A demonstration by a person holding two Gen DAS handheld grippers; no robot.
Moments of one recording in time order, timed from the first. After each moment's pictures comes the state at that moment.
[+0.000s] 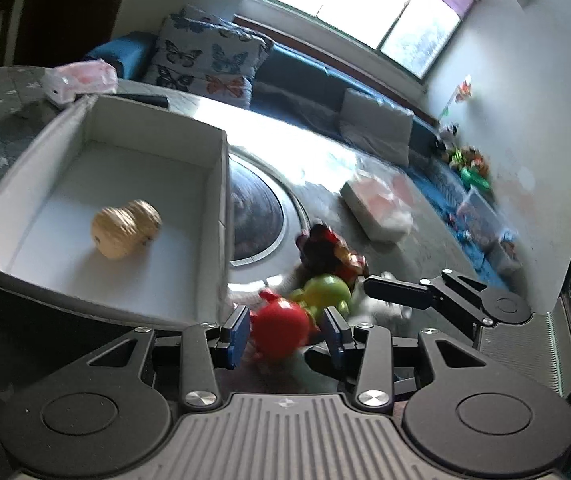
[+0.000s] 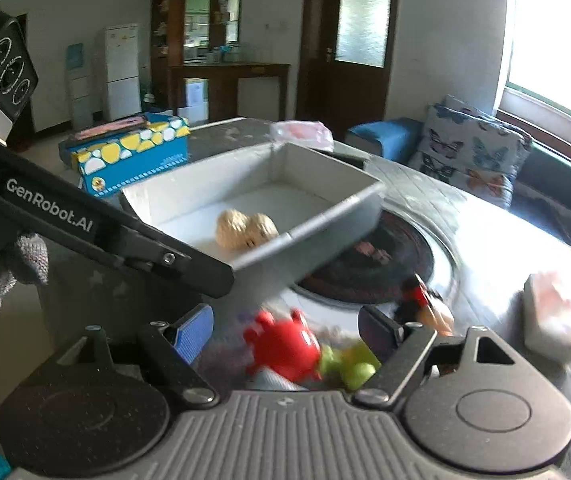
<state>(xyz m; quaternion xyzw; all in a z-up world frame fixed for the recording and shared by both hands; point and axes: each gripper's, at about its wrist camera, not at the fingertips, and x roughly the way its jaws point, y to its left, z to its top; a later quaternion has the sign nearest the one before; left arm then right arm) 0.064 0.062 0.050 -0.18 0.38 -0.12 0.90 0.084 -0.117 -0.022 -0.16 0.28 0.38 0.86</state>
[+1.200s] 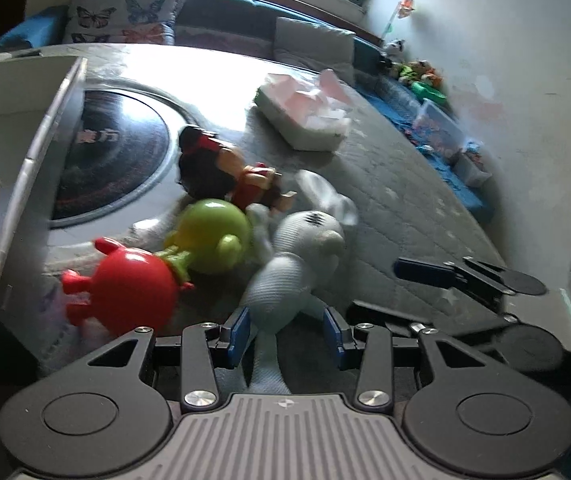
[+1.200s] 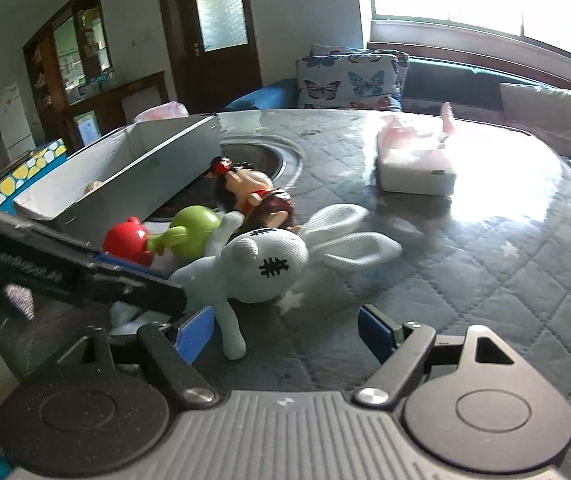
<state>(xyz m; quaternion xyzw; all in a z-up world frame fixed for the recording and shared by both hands) 0.100 -0.036 0.003 -0.11 0.44 -0.22 0.87 0.093 -0.250 -0.069 -0.03 0.34 0.24 0.91</state>
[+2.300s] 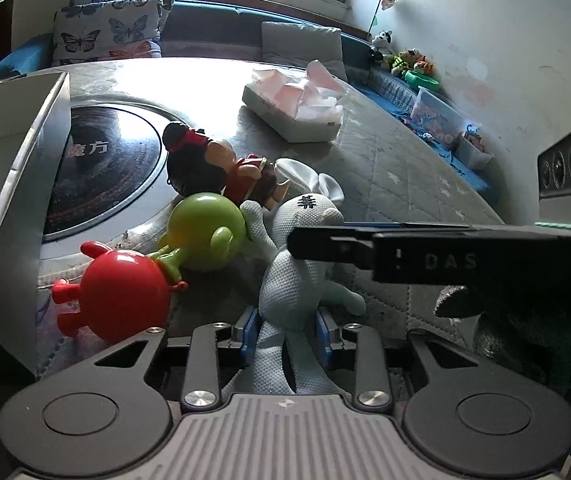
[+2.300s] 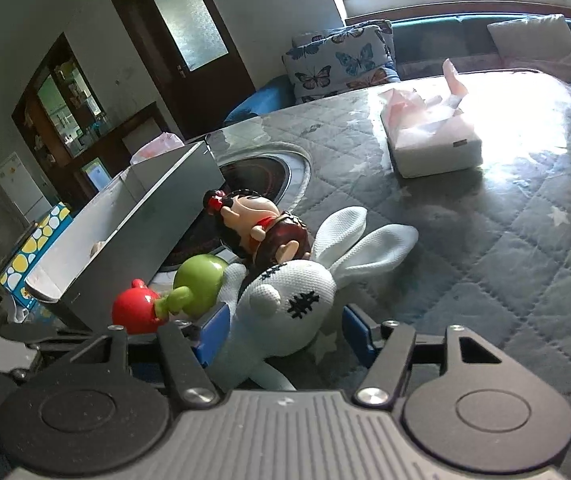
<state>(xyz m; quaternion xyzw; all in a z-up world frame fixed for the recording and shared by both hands) 0.098 -0.050 -0.011 -0.06 0.42 -0.22 0.88 0.141 -0.240 -0.080 0.10 0.38 0.26 0.88</state>
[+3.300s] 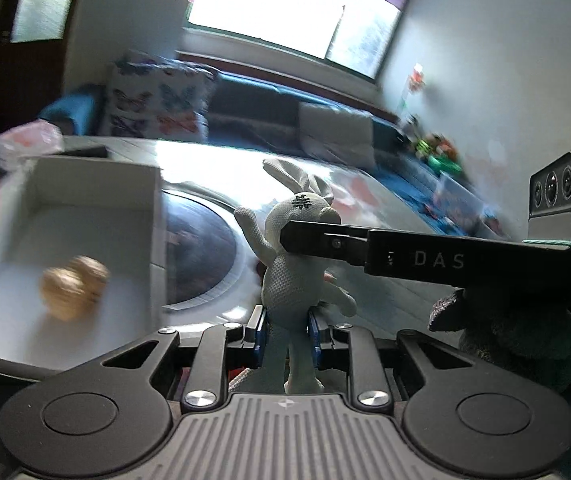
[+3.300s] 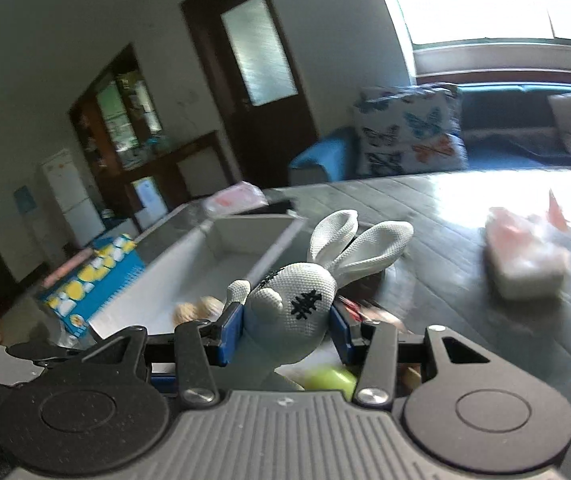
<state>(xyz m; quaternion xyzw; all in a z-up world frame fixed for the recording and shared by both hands) 0.067 0.035 0.059 -0.11 0.31 -0.15 0.93 0.147 -0.158 -0.004 0.06 0.28 0.34 0.89</state>
